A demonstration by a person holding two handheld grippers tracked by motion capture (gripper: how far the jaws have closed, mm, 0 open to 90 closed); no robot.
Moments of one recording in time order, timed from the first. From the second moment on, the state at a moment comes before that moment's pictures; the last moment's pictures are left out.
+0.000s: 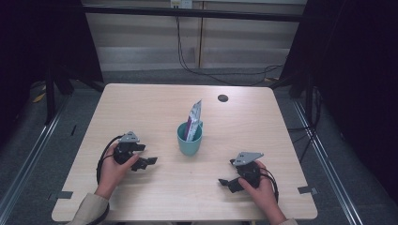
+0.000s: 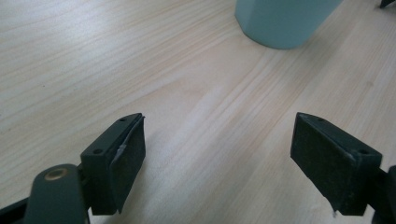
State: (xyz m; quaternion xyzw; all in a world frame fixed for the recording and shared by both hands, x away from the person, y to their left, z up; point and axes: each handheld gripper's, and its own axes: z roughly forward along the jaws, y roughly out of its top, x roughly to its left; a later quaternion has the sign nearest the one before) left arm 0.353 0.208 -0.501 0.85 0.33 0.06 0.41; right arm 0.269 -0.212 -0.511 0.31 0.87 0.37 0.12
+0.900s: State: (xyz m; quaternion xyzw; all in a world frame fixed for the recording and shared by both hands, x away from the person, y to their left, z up) left arm 0.343 0.214 -0.509 0.87 0.29 0.11 0.38; right arm 0.269 -0.212 -0.511 0.31 0.87 0.37 0.12
